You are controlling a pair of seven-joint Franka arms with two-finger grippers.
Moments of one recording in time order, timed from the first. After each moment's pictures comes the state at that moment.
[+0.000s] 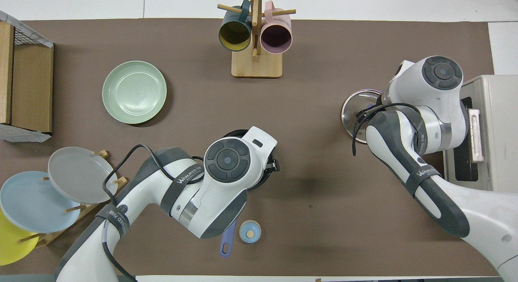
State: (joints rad) left arm -0.66 0.17 -0.13 -1.99 -0.10 2.17 -0.83; right arm 0.01 0.33 0.09 -1.92 -0.10 2.22 -0.15
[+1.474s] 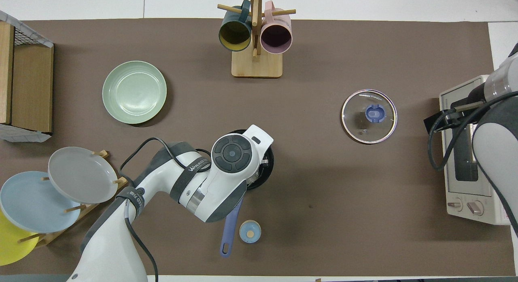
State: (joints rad) left arm -0.65 0.27 -0.11 -2.00 -0.03 2.27 -0.77; right arm -0.05 0.01 0.09 -1.67 -0.08 1.57 -0.13
